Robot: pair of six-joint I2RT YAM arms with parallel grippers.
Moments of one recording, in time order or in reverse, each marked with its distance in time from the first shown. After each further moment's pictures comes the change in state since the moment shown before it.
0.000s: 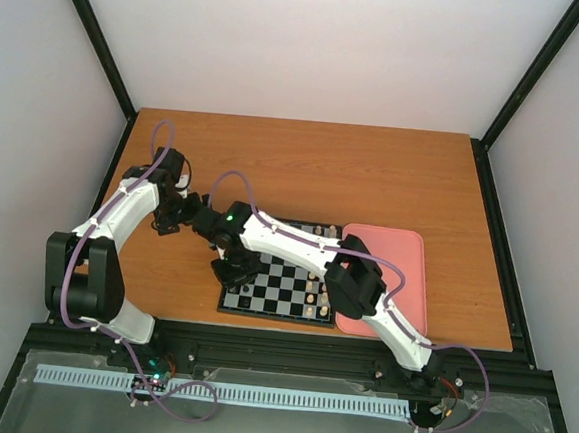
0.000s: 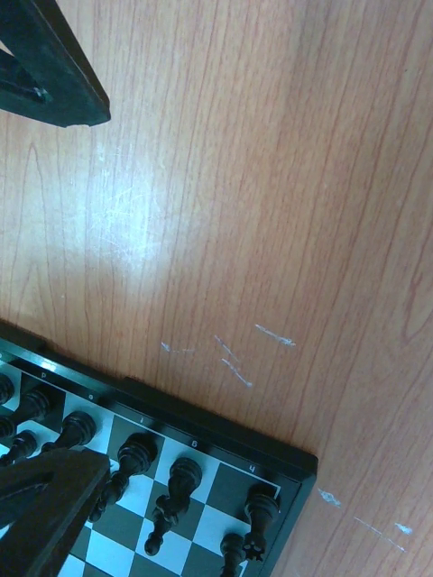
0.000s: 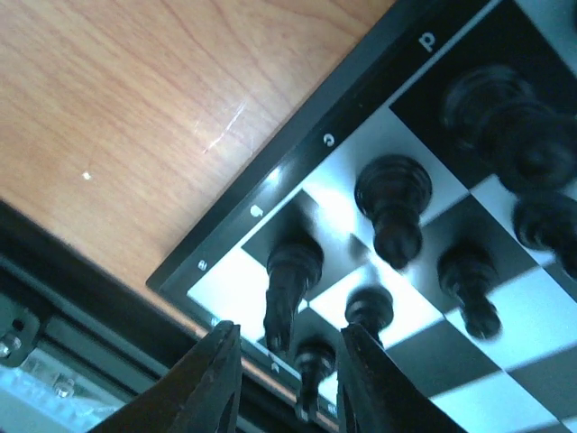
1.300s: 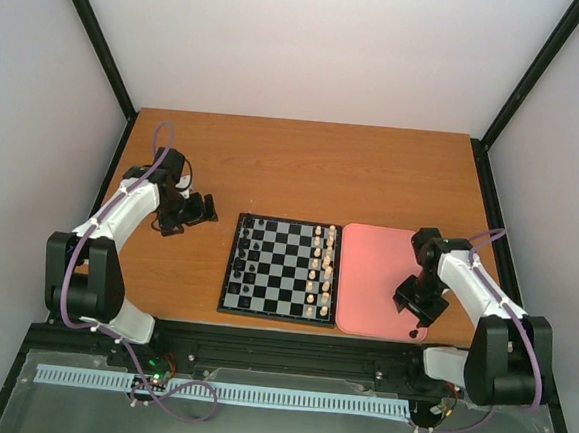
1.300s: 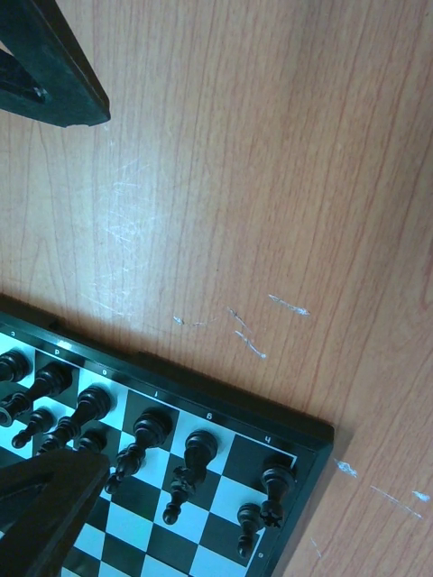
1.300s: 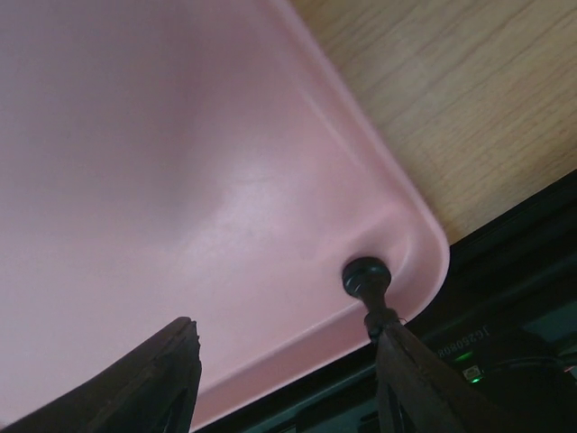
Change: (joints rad) left arm -0.003 0.000 -0.002 0.001 0.056 0.000; right arm -1.022 -1.144 -1.445 0.103 0.161 0.360
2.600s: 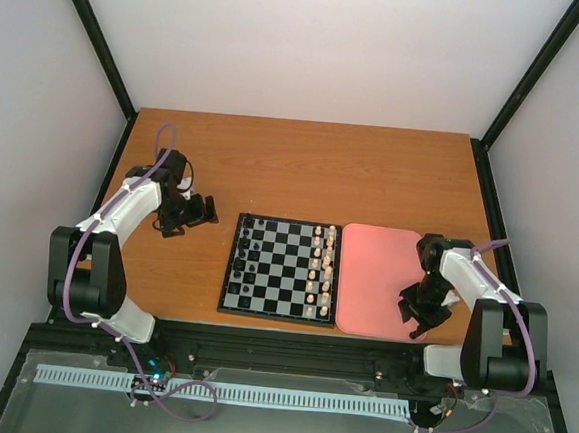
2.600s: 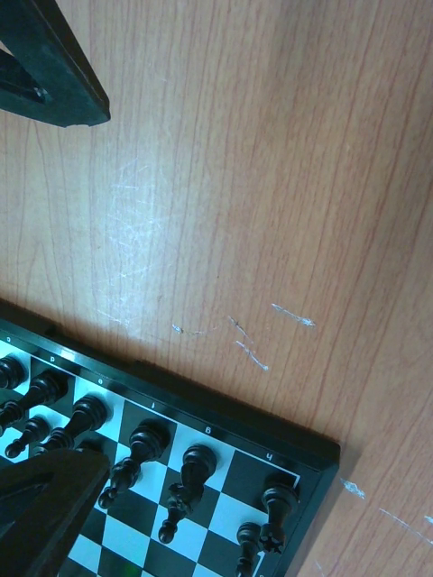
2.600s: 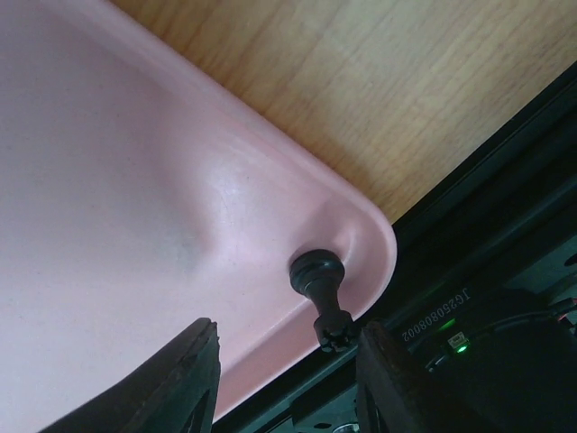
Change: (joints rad) left arm 0.000 0.031 0.000 0.000 0.000 0.000; right arm -0.102 0.091 -0.027 -0.026 -0.020 0.100
